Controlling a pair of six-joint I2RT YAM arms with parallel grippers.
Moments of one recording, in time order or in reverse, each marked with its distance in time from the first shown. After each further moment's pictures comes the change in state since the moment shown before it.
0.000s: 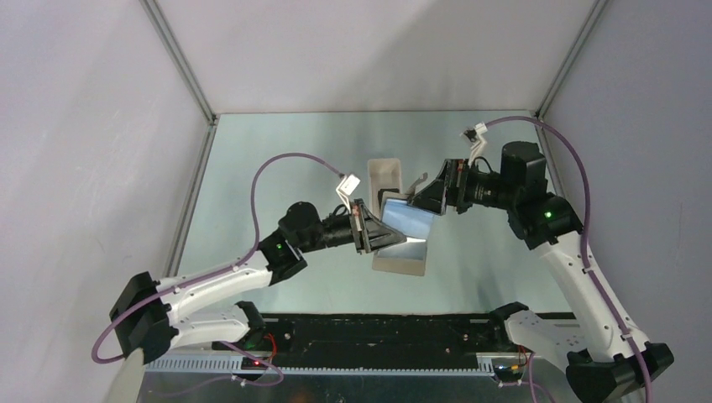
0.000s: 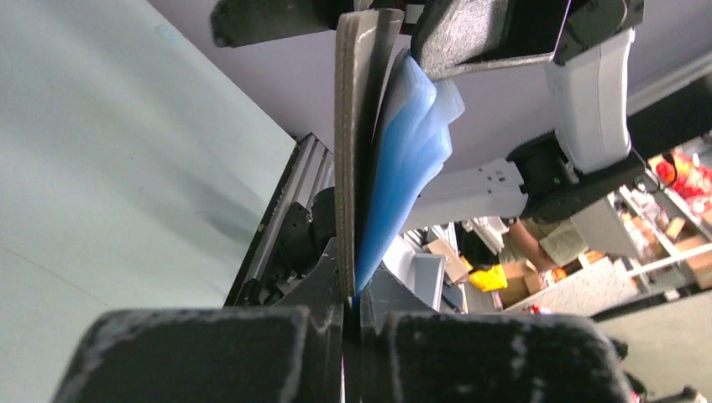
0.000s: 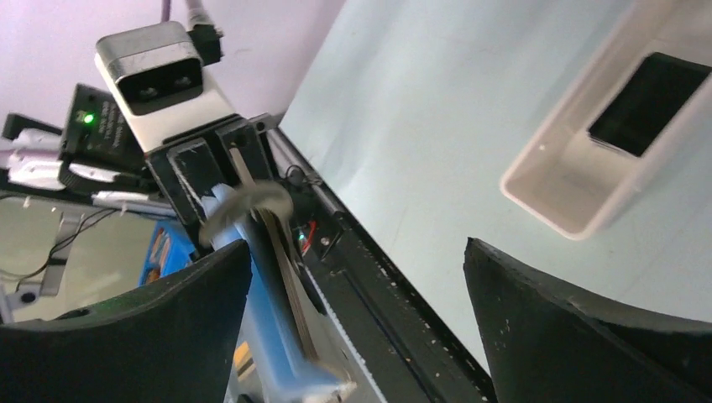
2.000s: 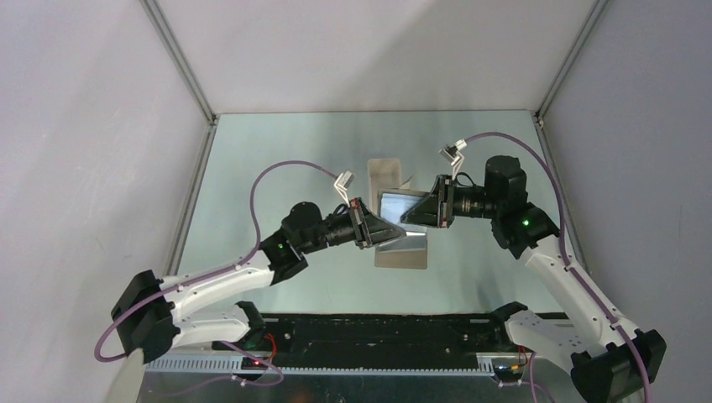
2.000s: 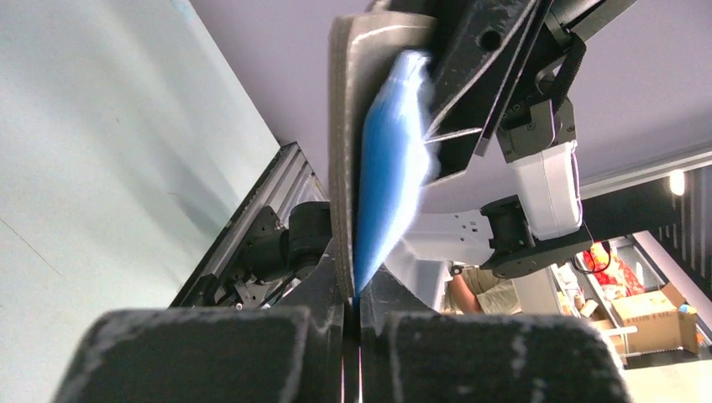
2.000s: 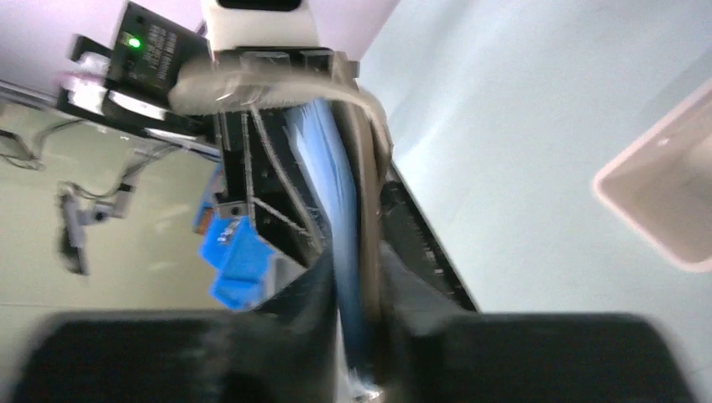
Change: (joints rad) left arm 0.011 0.006 -0.026 -0.014 -0.116 -0.253; right arm 0.043 -0.017 -0.220 0.258 -0.171 0.077
